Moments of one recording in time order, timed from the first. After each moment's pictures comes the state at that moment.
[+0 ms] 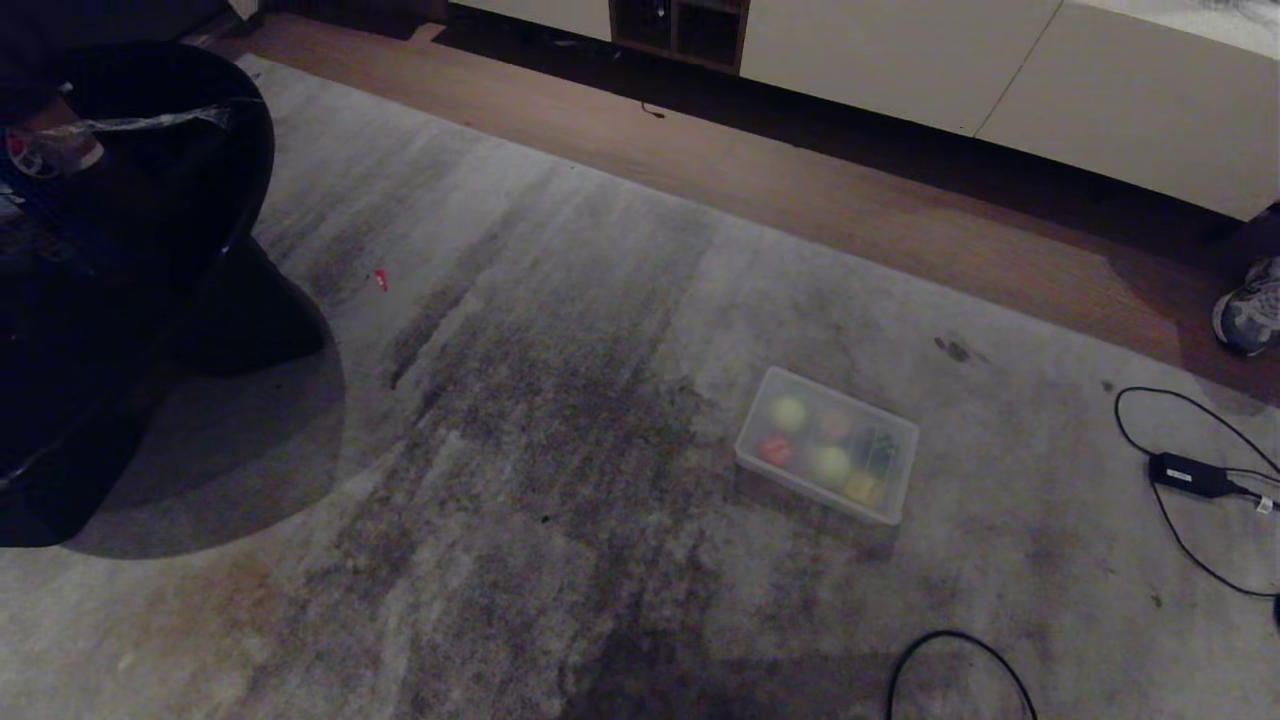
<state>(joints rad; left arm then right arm) -0.01 0.00 0.00 -0.01 0.06 -0.10 0.01 0.00 -0.06 0.17 0.02 0.00</state>
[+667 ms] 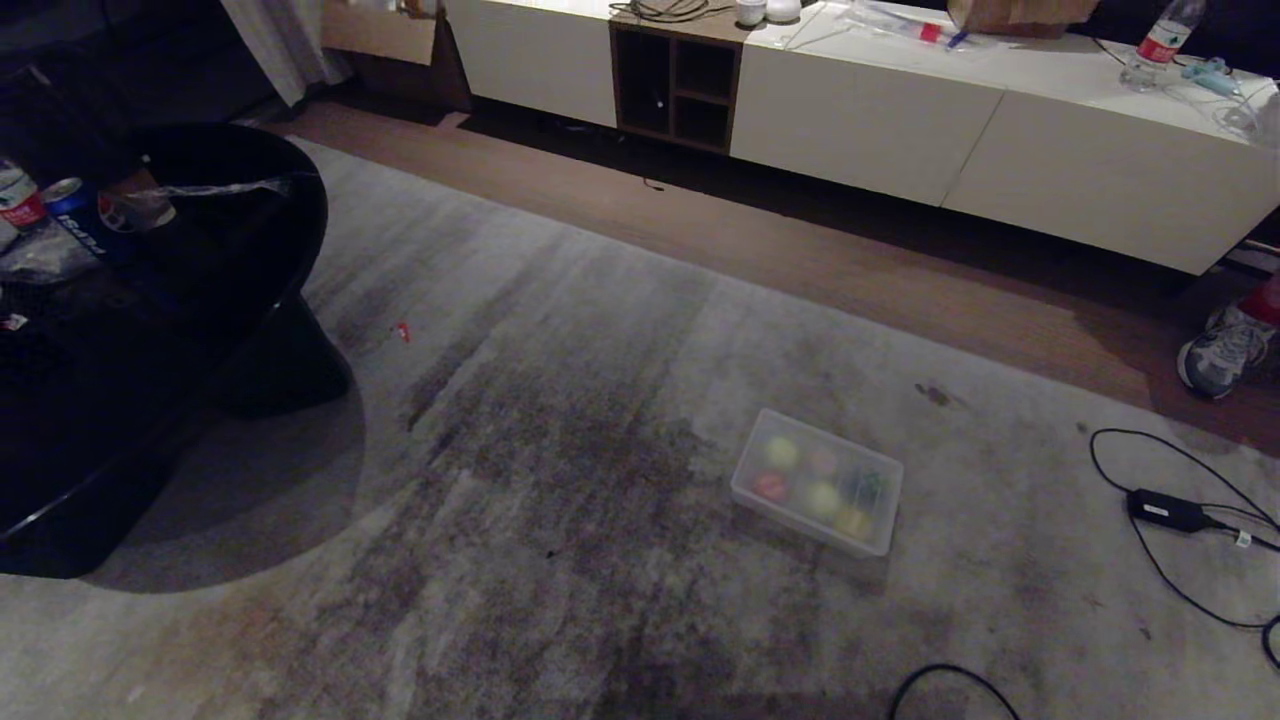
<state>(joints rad) -0.01 0.00 0.00 -0.01 0.06 -0.10 0.01 0.00 -0.06 0.17 0.02 0.00</state>
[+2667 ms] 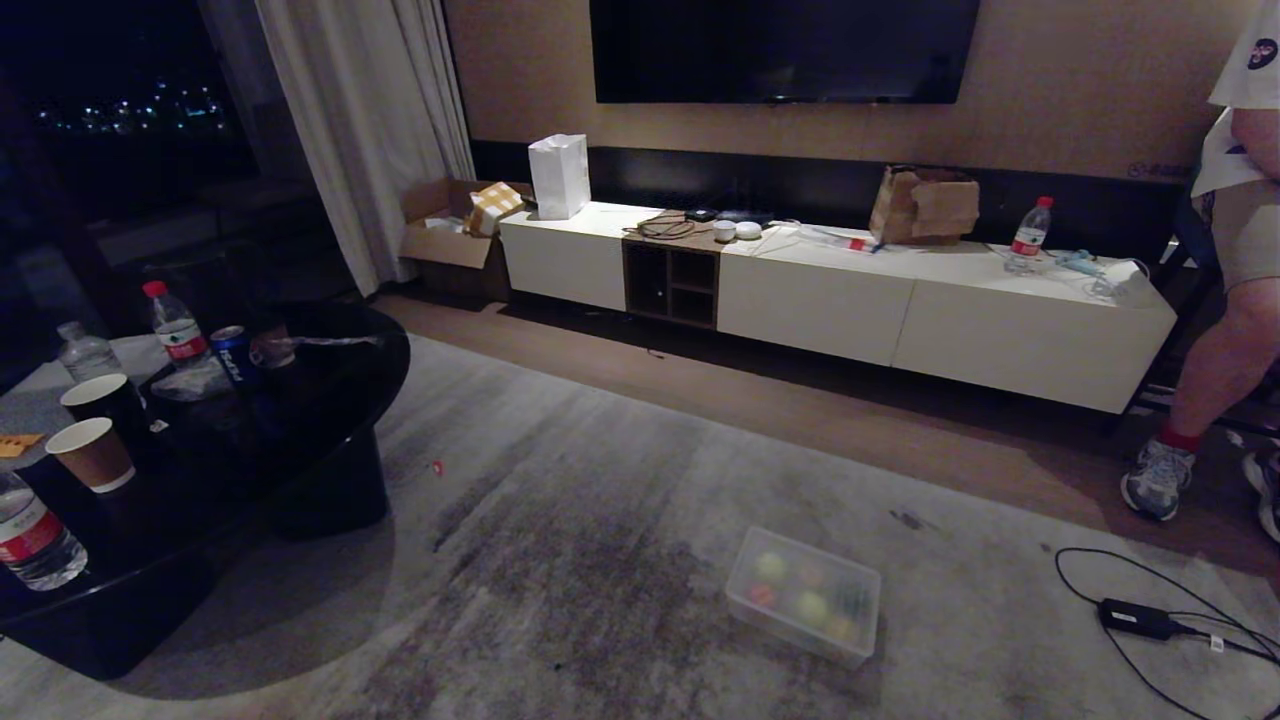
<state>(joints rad) -0.01 0.00 0.00 0.00 0.06 -0.10 0.01 0.00 -0.06 0.17 0.02 0.00</state>
